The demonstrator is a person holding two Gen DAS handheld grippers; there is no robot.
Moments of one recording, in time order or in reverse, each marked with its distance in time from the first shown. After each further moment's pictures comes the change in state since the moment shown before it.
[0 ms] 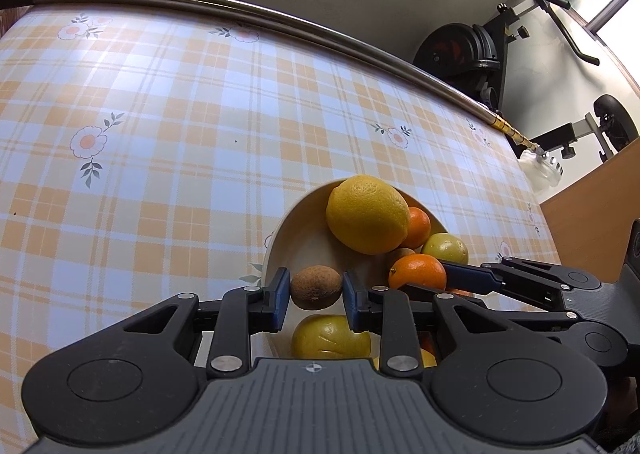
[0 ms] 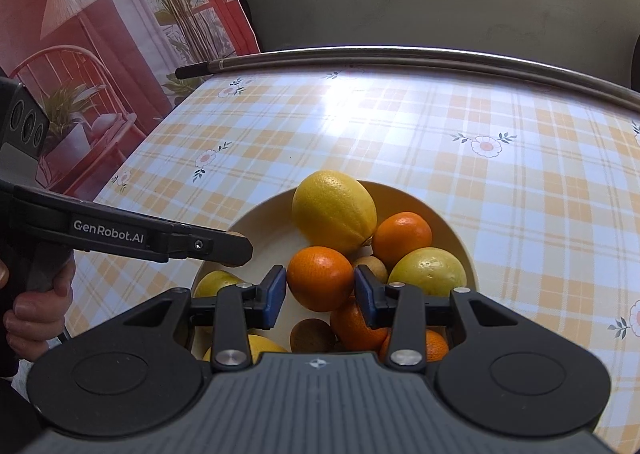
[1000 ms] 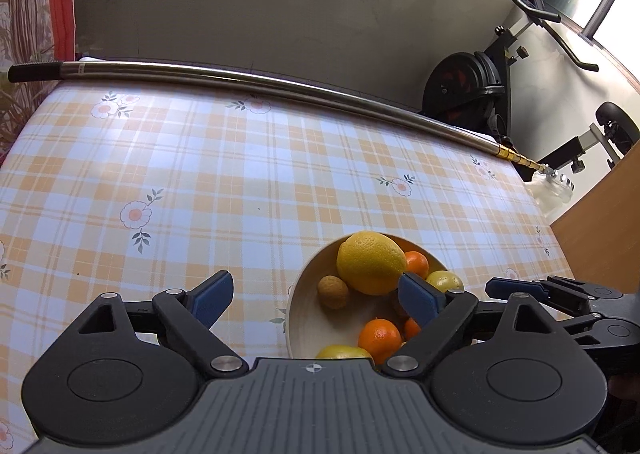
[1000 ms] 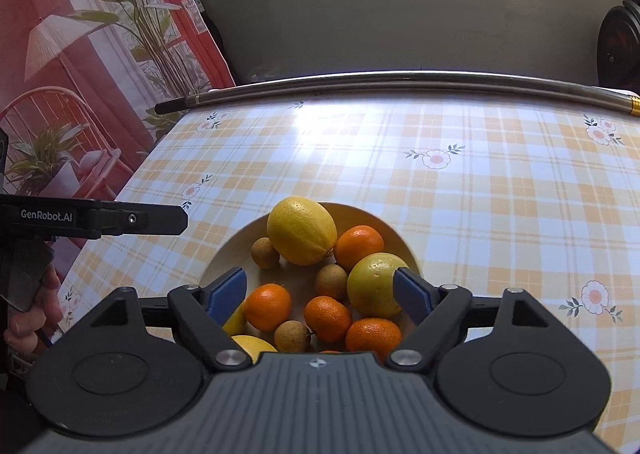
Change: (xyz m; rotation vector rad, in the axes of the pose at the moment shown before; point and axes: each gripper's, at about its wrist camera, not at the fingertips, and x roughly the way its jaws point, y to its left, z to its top) left arm -0.056 -0.017 0.010 0.090 -0.140 0.103; right arm -0.044 -0.021 0.001 0.098 -0.061 -0.040
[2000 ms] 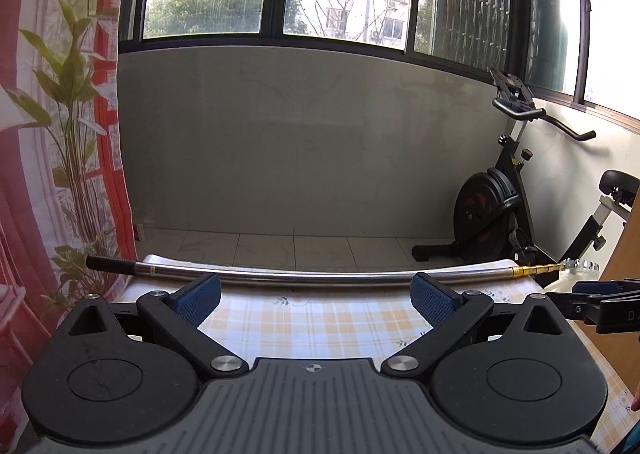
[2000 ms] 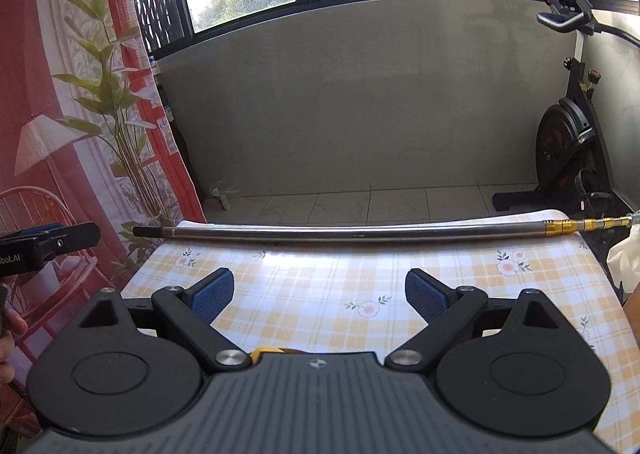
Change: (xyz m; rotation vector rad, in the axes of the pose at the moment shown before) left arm -0.139 -0.067 0.047 0.160 -0.473 0.211; right arm -0.118 0.010 0.060 -0.009 -0.349 -0.142
